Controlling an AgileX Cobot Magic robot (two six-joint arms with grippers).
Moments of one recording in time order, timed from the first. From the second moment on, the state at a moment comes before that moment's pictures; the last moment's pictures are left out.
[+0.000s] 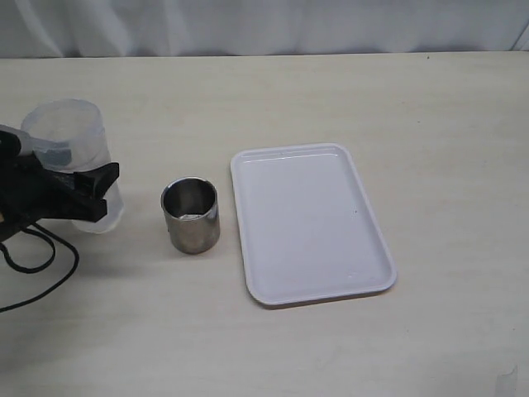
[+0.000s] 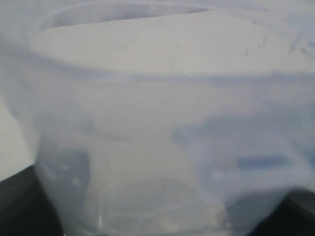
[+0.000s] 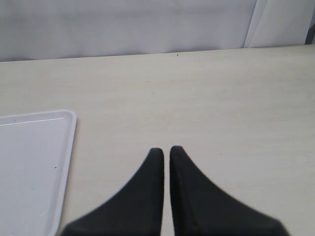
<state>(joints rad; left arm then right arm) -0.05 1.87 -0.33 0.41 -1.10 -0.10 -0.03 0.01 0.00 -0.14 0.35 0.14</state>
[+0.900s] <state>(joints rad) -0.05 1.97 -0.57 0.44 -1.04 -0.16 -0.03 0.01 0.00 -0.14 0.35 0.14</state>
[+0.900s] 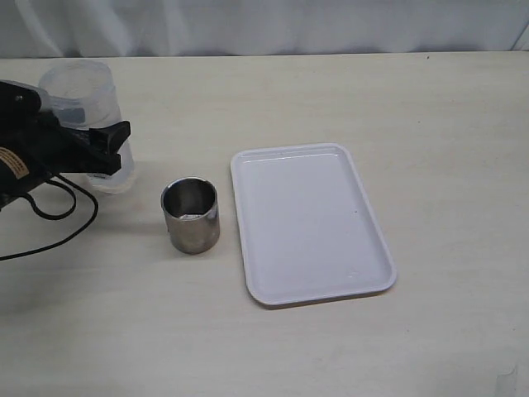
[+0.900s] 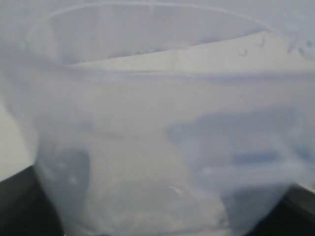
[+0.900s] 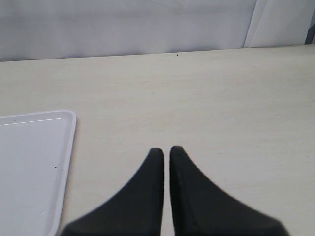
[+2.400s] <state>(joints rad) -0.05 2.01 -0.57 0.45 -1.08 -0.16 -0.03 0.29 -0.08 -0.54 -0.63 0.63</state>
